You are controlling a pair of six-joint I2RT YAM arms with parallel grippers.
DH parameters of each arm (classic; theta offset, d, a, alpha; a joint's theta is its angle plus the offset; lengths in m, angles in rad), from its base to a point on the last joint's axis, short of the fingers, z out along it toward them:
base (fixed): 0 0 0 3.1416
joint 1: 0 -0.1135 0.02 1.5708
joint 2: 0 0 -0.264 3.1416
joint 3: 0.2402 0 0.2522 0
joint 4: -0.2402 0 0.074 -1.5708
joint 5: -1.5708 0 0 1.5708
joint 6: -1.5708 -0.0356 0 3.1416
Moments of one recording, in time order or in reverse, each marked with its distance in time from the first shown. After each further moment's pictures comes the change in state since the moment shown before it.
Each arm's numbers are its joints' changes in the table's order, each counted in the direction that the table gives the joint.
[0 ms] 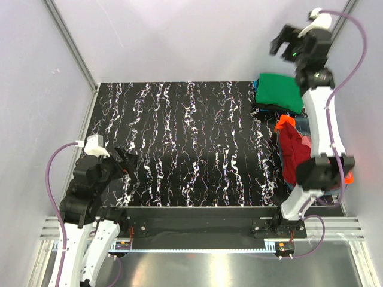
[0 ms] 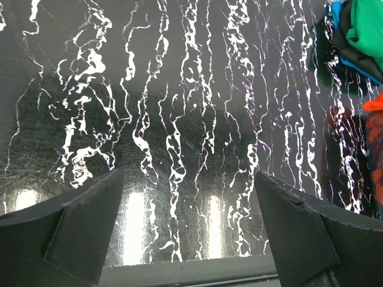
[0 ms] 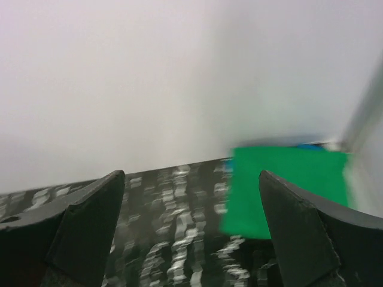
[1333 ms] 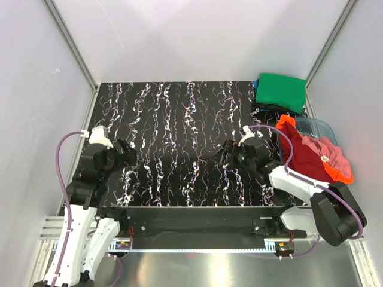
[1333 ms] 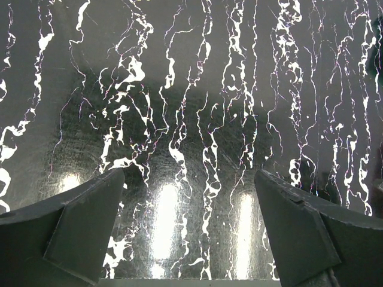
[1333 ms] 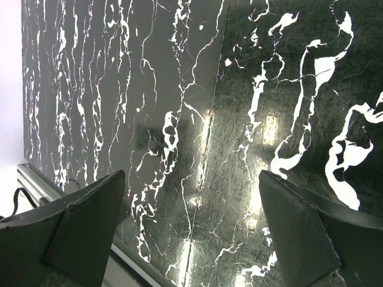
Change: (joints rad) left arm -0.024 0.159 -0.002 0.073 0.089 -0.084; right arm -0.549 -0.600 -1.625 0.560 0.235 -0.518
